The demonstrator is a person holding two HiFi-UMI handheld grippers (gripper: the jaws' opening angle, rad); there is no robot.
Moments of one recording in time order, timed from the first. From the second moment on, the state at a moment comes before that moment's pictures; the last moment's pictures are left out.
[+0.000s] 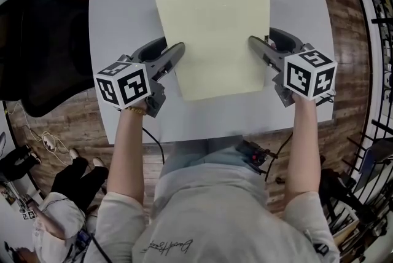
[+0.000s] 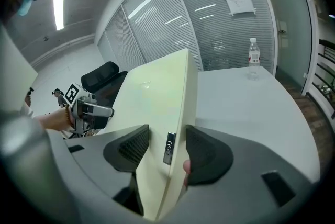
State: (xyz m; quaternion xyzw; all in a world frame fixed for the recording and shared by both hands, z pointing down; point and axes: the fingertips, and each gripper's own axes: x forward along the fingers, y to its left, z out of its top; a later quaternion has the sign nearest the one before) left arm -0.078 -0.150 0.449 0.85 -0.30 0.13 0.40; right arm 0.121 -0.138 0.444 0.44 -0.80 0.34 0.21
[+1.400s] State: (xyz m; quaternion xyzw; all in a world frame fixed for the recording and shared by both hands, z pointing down) left arm -0.072 -0.184 0.421 0.89 -0.35 0.14 0.24; right arm 0.124 -0.173 0.423 0.49 -0.82 0.22 0.18
